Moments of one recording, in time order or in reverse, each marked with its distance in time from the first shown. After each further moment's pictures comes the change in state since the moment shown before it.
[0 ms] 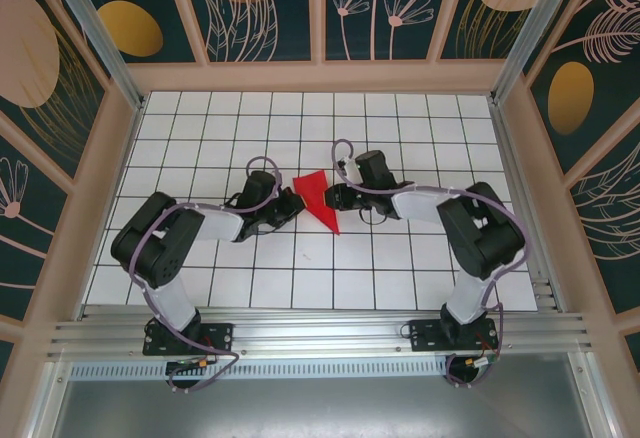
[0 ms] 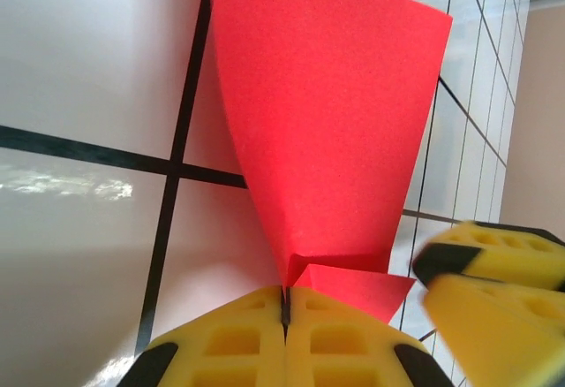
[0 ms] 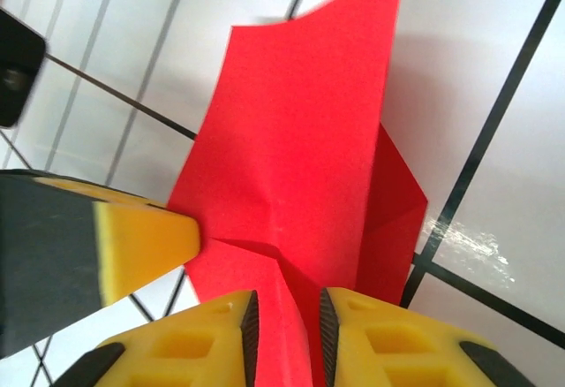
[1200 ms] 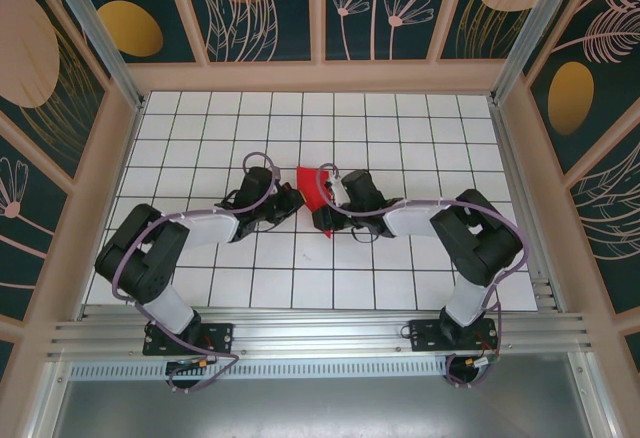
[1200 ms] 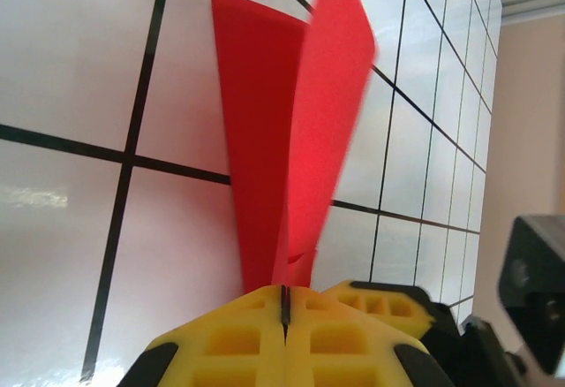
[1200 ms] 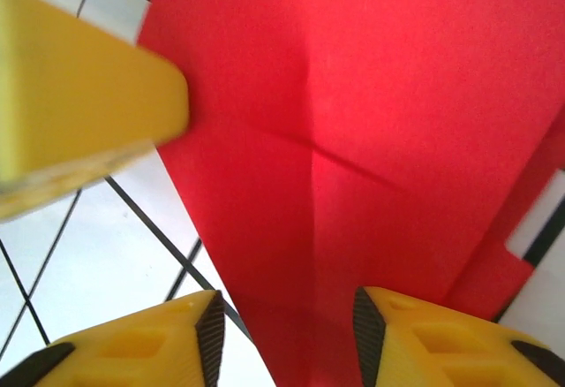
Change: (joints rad) left arm -0.021 -0.098 0.023 -0.097 -0.040 0.000; right arm 0.131 -0.002 -0.108 0.077 0.069 -0.023
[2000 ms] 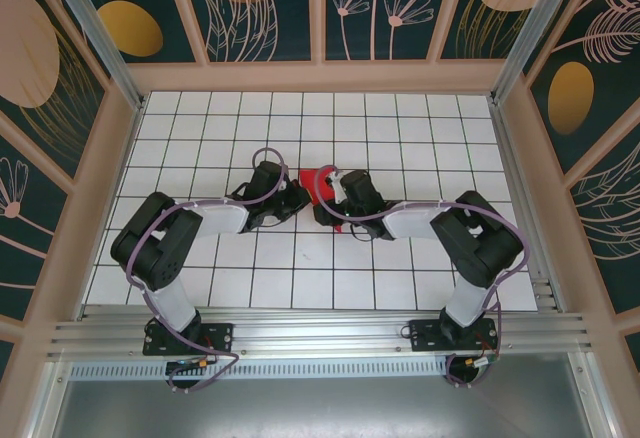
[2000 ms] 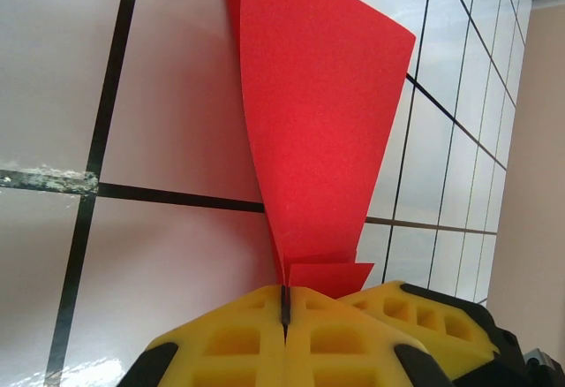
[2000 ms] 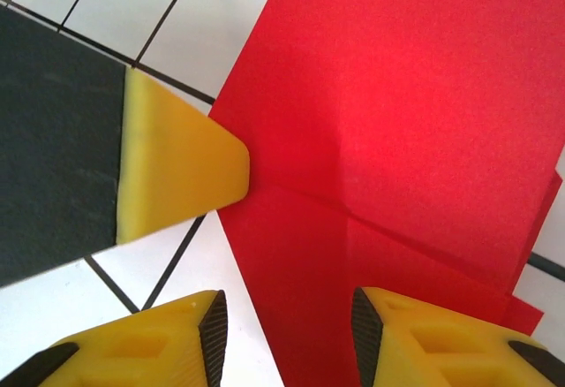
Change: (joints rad) left arm -0.013 0.103 0.100 -0.051 0.011 0.001; right arm 0.024 -0.006 0.003 0.069 0.166 -0.035
